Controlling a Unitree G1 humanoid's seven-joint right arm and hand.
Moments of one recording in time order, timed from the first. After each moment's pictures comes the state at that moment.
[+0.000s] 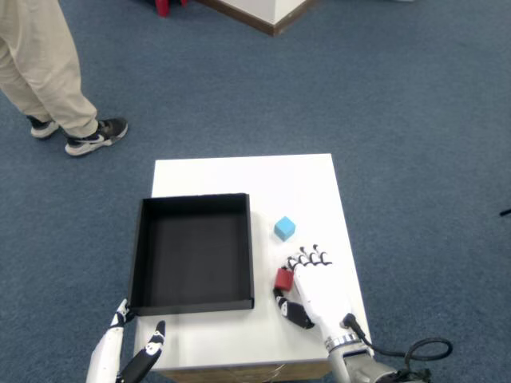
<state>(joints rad) -0.46 -0.13 1.52 1.34 0.04 -0.19 -0.99</state>
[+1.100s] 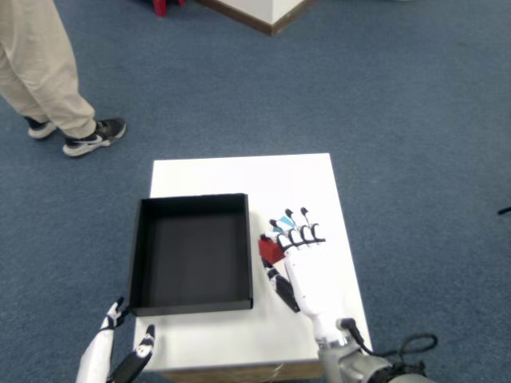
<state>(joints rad) -0.49 -0.14 1.52 1.25 -0.12 -0.31 -1.48</state>
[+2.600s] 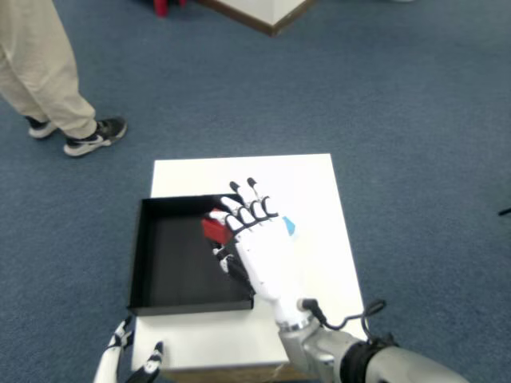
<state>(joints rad) -0.62 -0.14 1.51 0.95 -0.23 -0.16 -1.49</state>
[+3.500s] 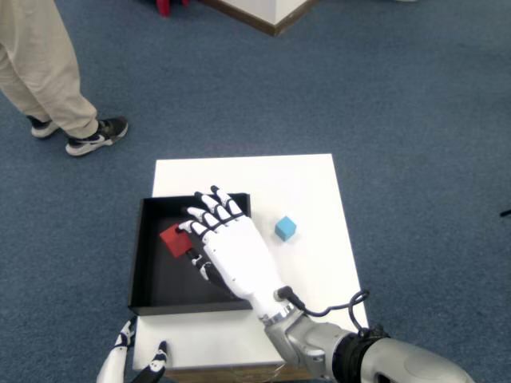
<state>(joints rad) -0.67 -0.13 1.52 0.86 -0.27 -0.07 -1.23</state>
